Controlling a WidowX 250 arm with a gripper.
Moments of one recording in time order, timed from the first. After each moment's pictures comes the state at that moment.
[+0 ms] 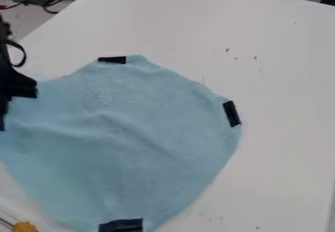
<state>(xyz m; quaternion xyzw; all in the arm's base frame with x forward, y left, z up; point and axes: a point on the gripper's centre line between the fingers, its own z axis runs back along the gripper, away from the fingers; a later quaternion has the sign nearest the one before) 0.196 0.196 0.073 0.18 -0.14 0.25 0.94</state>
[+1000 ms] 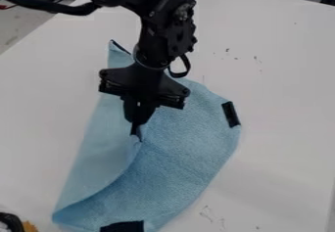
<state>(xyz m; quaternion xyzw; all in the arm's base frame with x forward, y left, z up) 0.258 0.014 0.055 0.13 -0.07 0.20 0.97</state>
